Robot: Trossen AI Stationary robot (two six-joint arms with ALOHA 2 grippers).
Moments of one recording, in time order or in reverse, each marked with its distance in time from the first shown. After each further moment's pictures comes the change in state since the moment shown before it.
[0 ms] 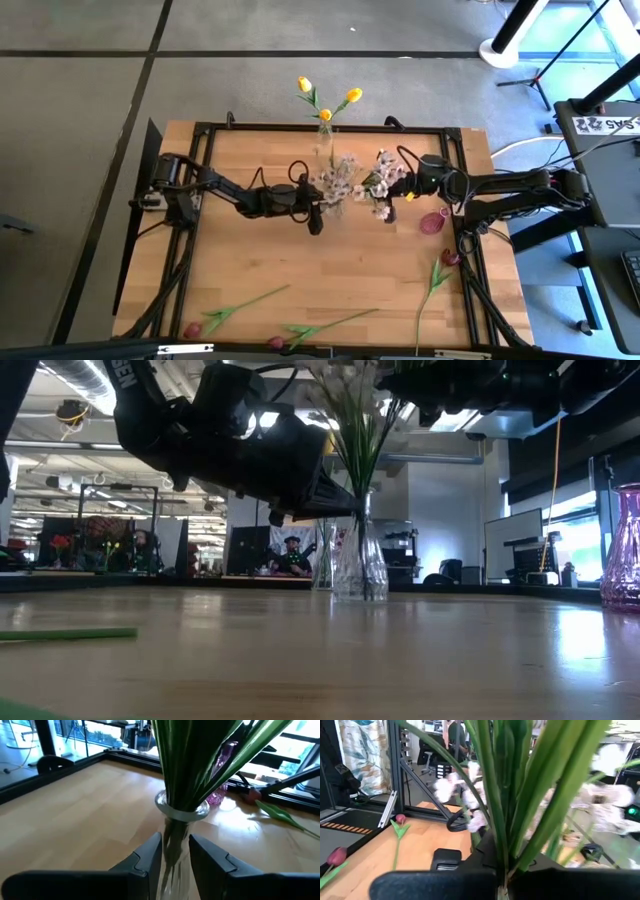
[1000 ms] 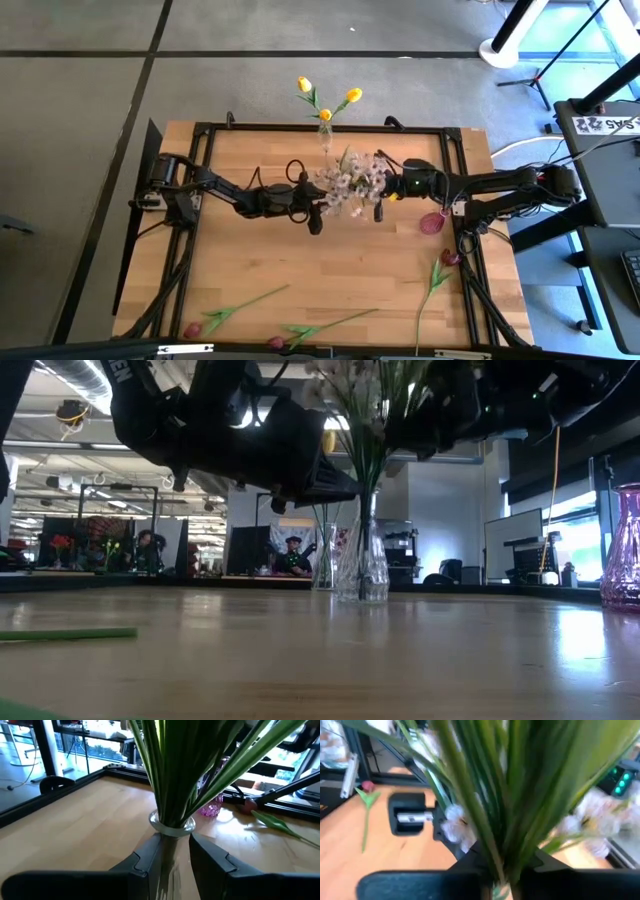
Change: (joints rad) left arm -0.014 -0.026 0.000 0.029 -0.015 0.051; right arm 0.000 0.109 -0.006 -0.069 0.137 0.006
